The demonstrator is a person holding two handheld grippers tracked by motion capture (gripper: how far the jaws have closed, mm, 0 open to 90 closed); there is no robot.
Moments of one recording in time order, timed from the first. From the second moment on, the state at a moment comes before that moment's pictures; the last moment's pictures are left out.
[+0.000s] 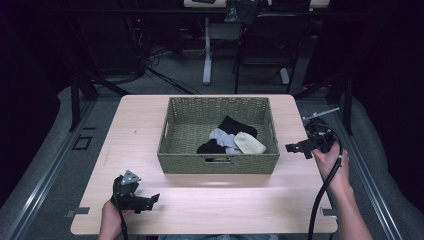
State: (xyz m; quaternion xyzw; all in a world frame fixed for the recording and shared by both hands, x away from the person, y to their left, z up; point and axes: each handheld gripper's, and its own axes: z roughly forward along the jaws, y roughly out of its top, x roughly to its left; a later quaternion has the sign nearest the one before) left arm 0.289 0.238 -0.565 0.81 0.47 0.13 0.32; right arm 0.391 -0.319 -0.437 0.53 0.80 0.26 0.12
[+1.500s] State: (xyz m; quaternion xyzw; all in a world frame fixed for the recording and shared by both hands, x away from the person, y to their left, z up) left arm 0.289 0.238 -0.565 0.81 0.47 0.13 0.32; right arm 0.483 -0.204 -0.438 0.49 0.84 0.23 0.07
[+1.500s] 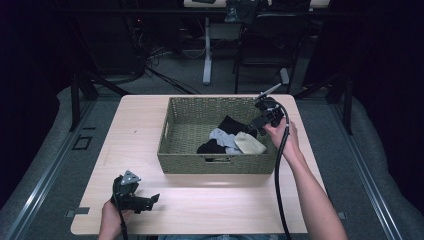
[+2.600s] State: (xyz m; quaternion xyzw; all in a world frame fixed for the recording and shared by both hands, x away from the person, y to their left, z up) left arm 0.288 0.238 -0.565 0.81 0.47 0.13 0.32; right arm 0.493 -0.164 -0.489 0.50 0.85 0.13 0.06
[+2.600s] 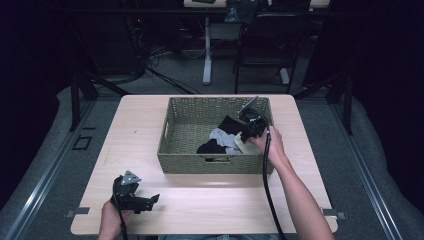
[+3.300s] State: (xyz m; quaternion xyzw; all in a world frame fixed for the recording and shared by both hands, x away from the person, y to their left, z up) left arm 0.288 0.238 -0.565 0.81 0.47 0.13 0.32; right arm 0.488 -0.171 -0.458 0.49 0.86 0.15 0.06
